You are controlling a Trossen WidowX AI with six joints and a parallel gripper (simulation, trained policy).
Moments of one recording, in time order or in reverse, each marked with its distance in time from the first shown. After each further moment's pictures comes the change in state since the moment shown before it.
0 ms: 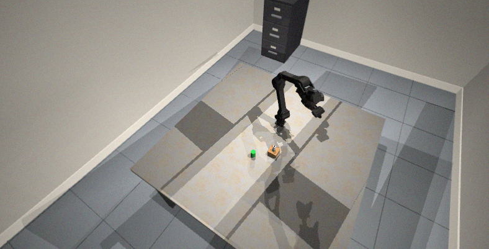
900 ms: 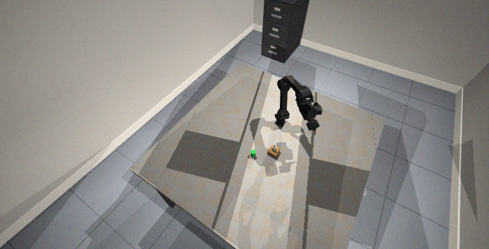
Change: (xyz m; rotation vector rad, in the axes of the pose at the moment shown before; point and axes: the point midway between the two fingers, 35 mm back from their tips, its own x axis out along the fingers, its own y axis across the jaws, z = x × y) arm 0.013 -0.045 -0.062 0.154 0.124 0.027
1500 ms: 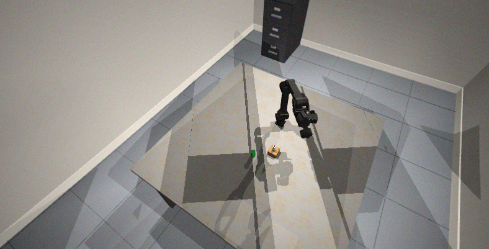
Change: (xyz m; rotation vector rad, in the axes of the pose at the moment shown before) arm 0.005 -0.029 -0.046 0.107 0.065 0.013
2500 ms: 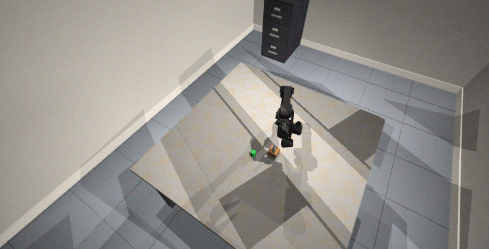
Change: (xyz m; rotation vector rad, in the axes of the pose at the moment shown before) arm -0.004 -0.032 -0.103 0.184 0.120 0.024
